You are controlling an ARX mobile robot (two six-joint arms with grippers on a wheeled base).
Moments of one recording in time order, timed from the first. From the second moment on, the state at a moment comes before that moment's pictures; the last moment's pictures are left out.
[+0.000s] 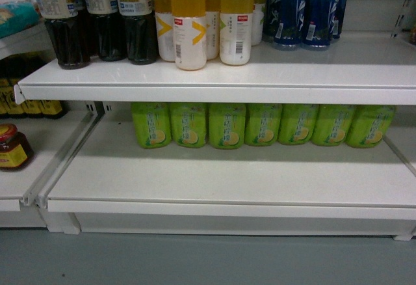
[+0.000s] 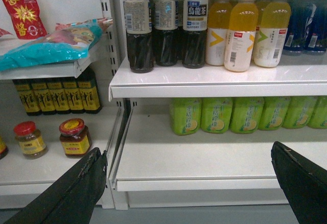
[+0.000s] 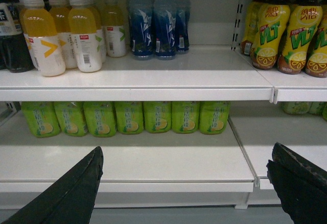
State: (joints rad) left arm 0.00 0.01 0.01 0.00 0.00 0.00; right arm -0.01 0.00 0.01 0.00 0.00 0.00
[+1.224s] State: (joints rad) left arm 0.00 0.01 0.01 0.00 0.00 0.00; right arm -0.01 0.00 0.01 0.00 0.00 0.00
